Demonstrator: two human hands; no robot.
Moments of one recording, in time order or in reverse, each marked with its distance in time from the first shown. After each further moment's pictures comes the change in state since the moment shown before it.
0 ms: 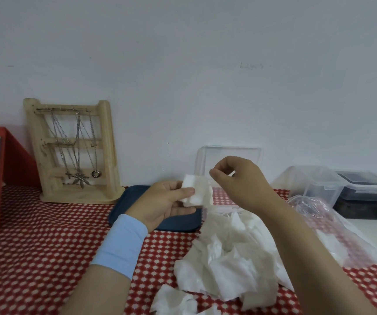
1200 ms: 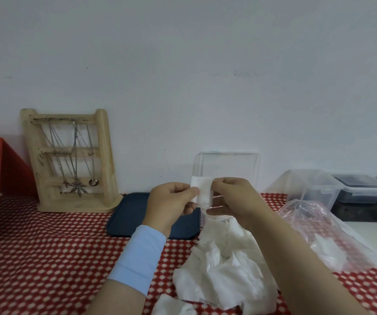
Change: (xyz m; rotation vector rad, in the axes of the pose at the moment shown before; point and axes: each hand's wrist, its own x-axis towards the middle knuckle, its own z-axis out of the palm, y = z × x) left_hand 0.008 -0.004 0.029 0.074 0.377 0.169; right_hand 0.004 0.017 0.018 0.655 -0.152 0.377
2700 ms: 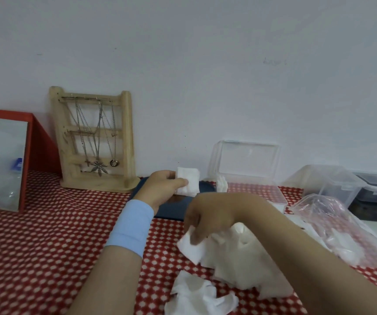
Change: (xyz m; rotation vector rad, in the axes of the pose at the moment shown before) left_hand 0.024 -0.009 -0.064 0.141 -0.090 -0.089; right_hand -0.017 -0.013 0.072 -1.338 -0.825 -0.153
